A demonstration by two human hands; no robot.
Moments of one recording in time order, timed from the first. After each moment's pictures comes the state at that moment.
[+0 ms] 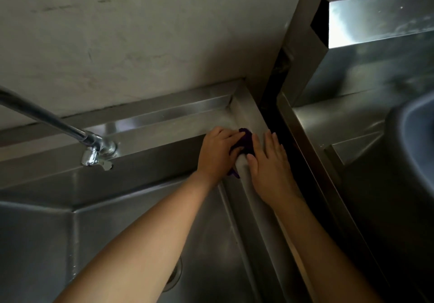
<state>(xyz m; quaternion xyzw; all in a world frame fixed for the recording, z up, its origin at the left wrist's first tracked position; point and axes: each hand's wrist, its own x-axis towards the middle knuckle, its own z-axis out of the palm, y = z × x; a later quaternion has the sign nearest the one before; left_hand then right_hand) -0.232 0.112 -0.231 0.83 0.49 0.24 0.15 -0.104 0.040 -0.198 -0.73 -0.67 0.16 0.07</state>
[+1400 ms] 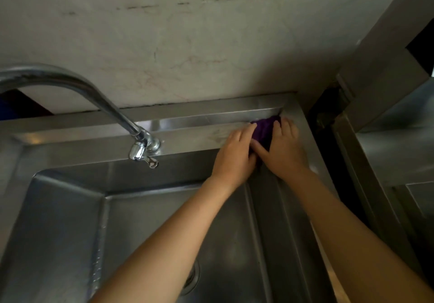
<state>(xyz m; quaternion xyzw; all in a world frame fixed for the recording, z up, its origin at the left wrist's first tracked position) -0.282 0.116 -0.206 0.75 0.58 0.25 0.22 -0.156 0.133 -0.196 -0.70 -0.70 0.14 0.09</state>
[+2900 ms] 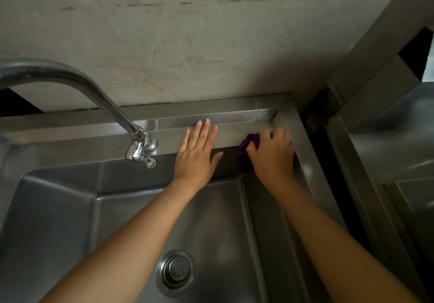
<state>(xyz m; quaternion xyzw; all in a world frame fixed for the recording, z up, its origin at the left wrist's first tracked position) -0.354 0.114 -0.244 0.77 0.63 0.06 0.01 -0.183 0.116 -0.195 -0.74 -0.66 0.02 0.11</state>
